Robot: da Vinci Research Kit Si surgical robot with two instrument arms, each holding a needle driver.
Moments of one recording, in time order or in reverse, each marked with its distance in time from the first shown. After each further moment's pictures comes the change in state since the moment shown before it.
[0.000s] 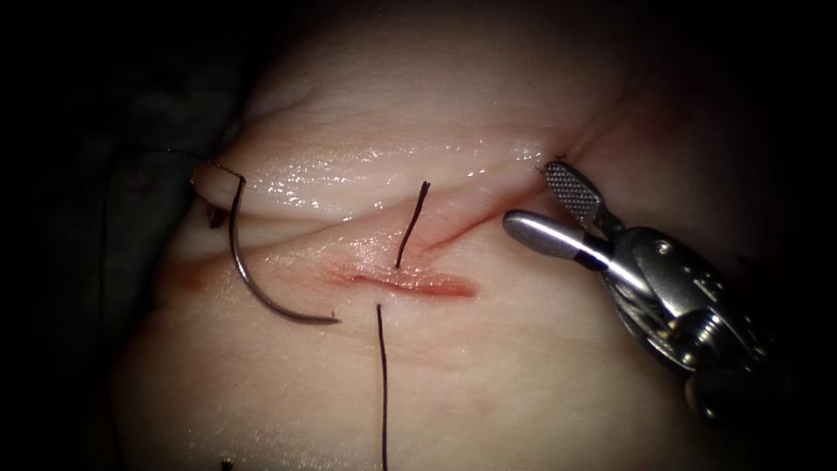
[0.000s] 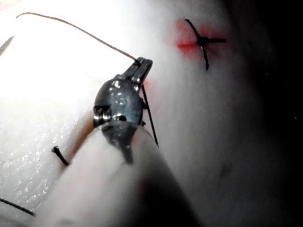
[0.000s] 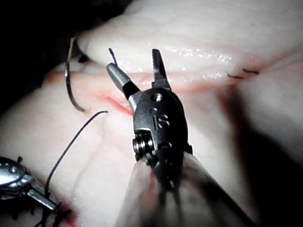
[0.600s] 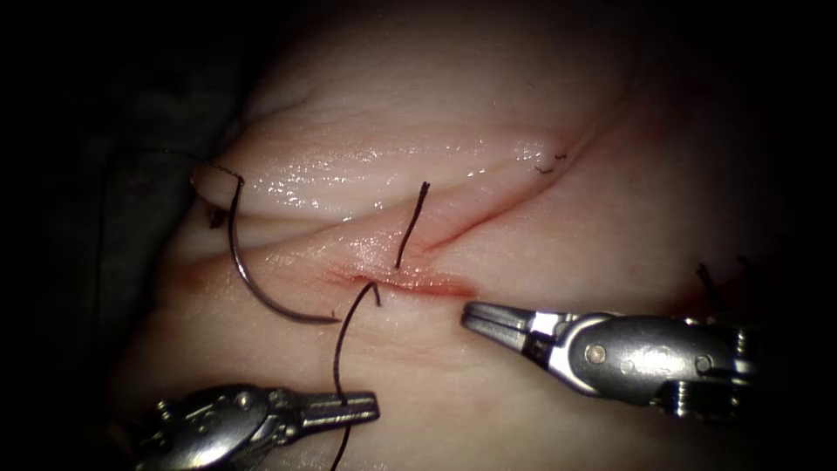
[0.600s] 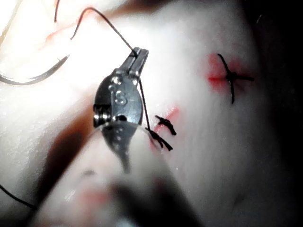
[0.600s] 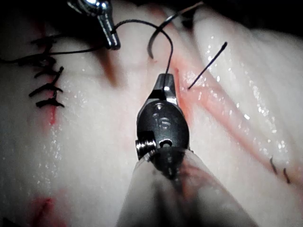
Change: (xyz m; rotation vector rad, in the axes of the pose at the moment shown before) right arm -0.006 -0.005 0.000 0.267 -0.217 -0.797; left arm 0.008 -0.002 -0.005 0.164 0.129 0.010
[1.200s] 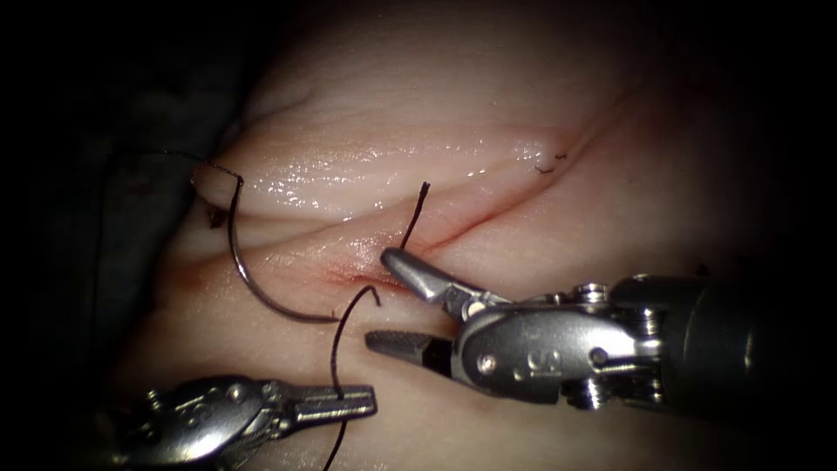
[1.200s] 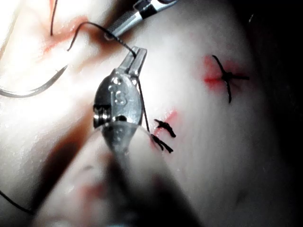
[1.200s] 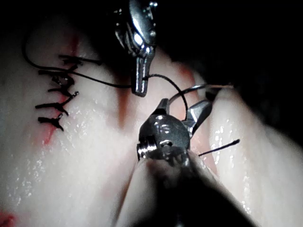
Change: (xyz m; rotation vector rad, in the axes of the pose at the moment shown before) right arm 0.005 0.001 0.005 -0.087 -0.005 -0.362; left arm 0.001 0.000 0.000 -0.017 -0.007 0.026
